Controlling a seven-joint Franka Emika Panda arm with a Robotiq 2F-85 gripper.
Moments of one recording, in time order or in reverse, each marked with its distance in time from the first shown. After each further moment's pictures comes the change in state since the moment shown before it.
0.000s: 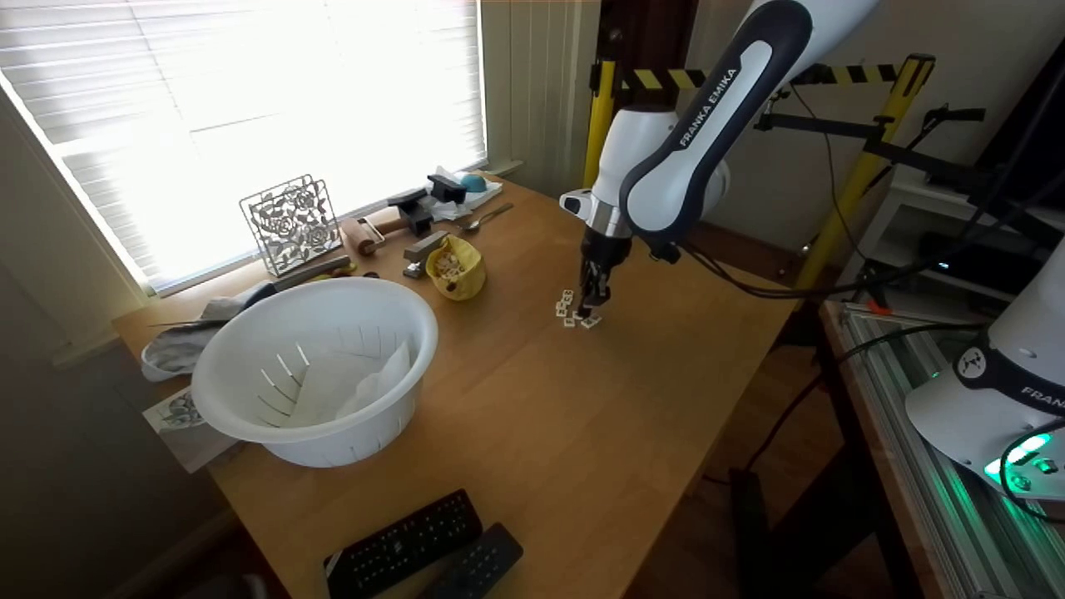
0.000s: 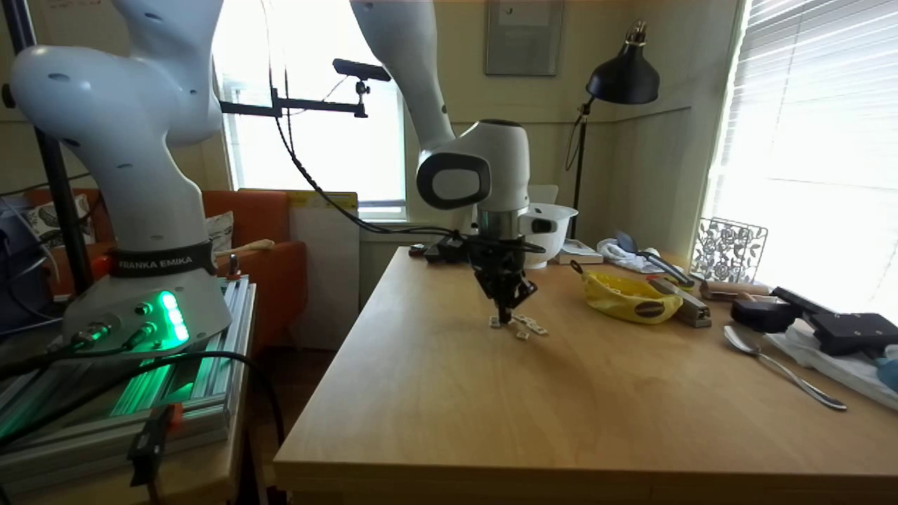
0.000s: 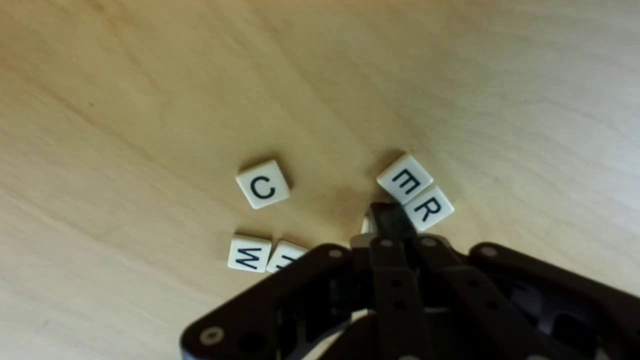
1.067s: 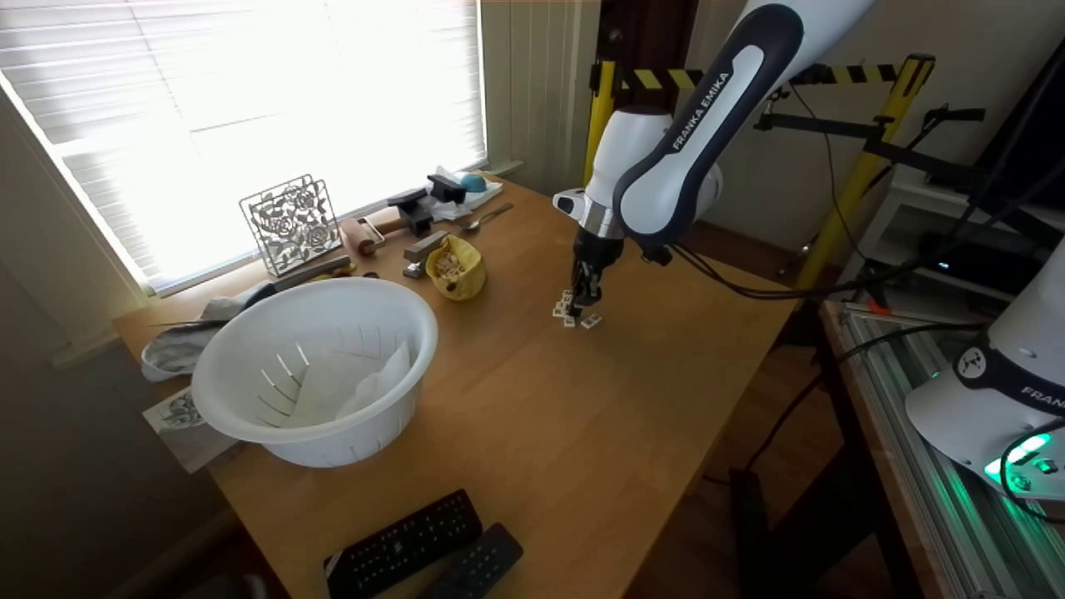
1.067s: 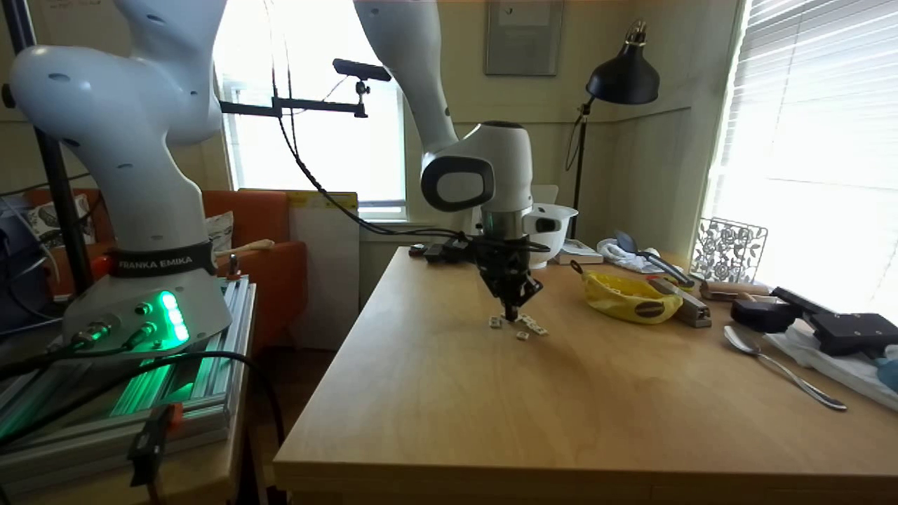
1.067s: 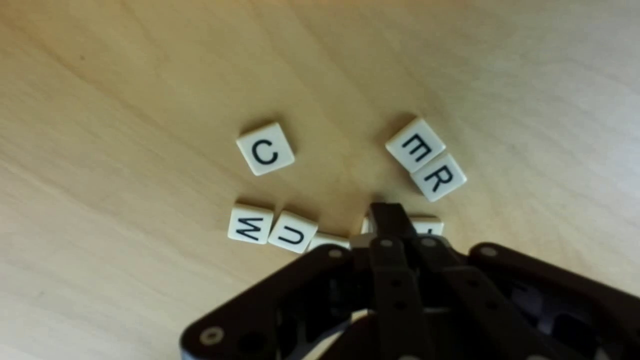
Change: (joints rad) arm 0.001 0.024 0.012 0.027 -0.001 0.026 0.000
